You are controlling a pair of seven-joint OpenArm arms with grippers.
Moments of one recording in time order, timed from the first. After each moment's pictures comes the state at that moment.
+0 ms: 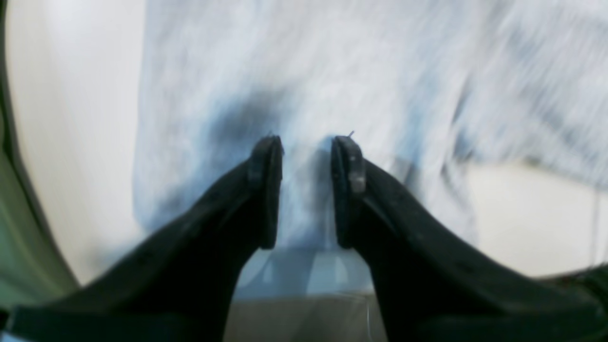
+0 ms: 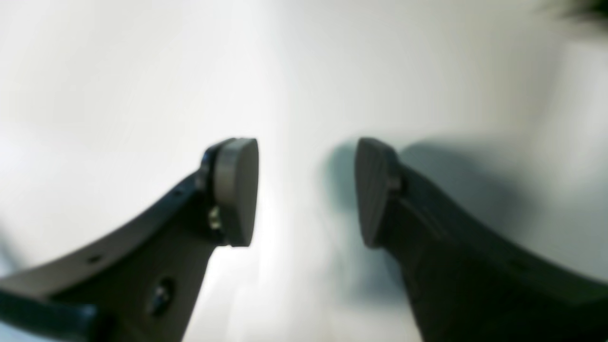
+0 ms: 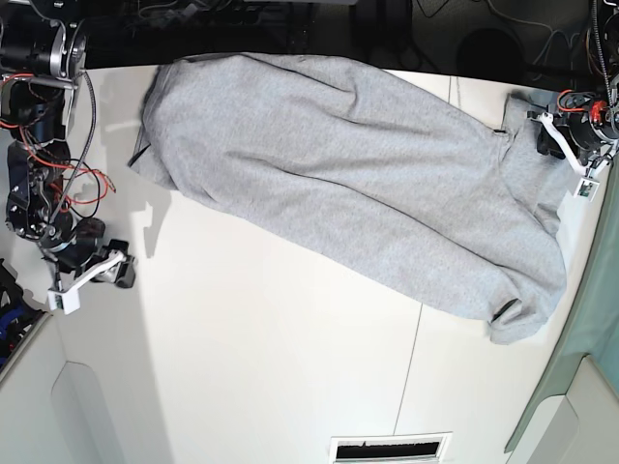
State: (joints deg) left arm 18.3 -34.0 -12.0 80.0 -28.1 -19.7 39.6; right arm 20.2 15.9 10.4 47.5 20.0 27.1 -29.5
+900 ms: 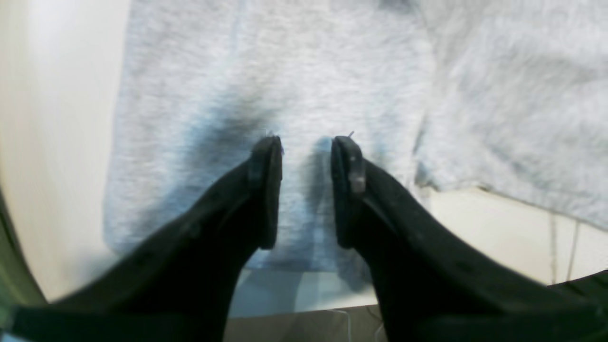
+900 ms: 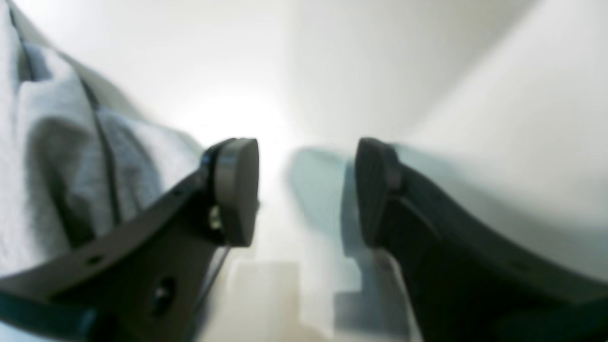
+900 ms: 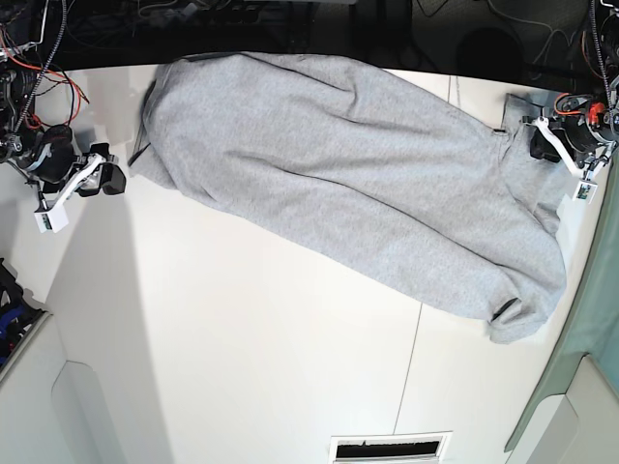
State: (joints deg) left arm 18.0 -33.5 -12.0 80.0 -31.5 -19.7 39.4; right arm -0.9 23.9 9.0 67.6 32.3 30.5 -43.4
